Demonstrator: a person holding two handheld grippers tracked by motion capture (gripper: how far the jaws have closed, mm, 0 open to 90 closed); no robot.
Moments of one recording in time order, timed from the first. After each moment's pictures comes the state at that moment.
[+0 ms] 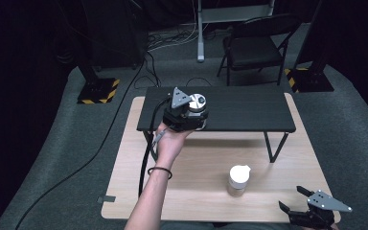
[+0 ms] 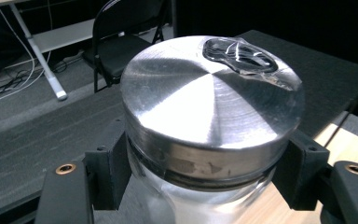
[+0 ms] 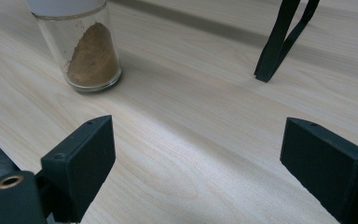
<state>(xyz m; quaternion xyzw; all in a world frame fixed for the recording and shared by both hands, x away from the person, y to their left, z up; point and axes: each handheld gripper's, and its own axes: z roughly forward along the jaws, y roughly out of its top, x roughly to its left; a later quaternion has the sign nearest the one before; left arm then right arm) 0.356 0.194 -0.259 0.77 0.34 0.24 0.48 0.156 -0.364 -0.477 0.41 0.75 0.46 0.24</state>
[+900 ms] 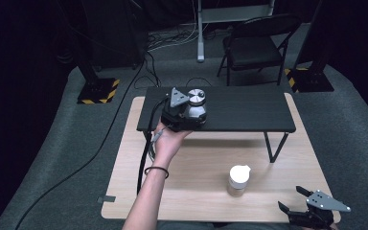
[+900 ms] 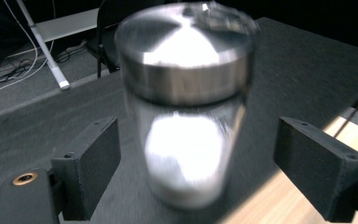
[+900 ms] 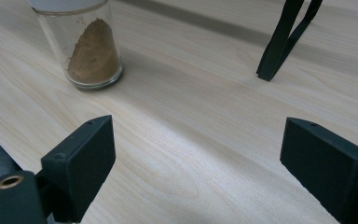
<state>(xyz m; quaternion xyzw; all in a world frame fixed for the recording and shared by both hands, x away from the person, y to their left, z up) 0.346 0.212 -0.271 0.77 0.35 0.24 0.47 0.157 -0.362 -0.476 0.41 0.76 0.45 0.24</state>
